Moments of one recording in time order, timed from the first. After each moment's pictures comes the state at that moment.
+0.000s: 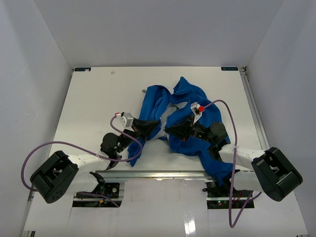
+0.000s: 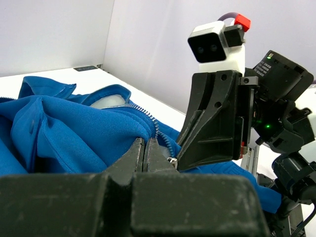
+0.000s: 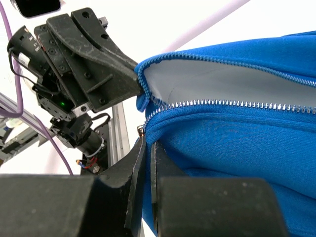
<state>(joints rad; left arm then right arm) -0.74 1.22 0.27 1.31 0.22 -0.37 0.62 1.24 0.34 1.11 -0.64 0.61</state>
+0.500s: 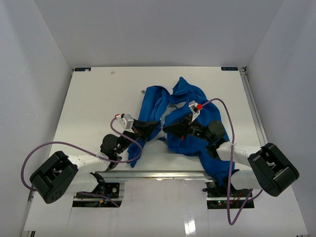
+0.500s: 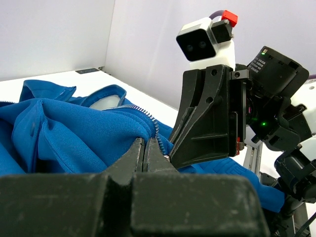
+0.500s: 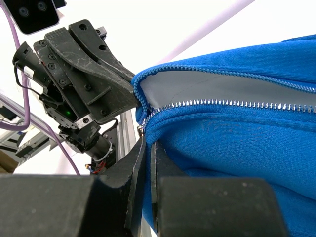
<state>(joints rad) -0.76 1.21 0.25 1.33 0.20 -0.34 0.64 1.30 0.37 1.15 -0.64 0.67</state>
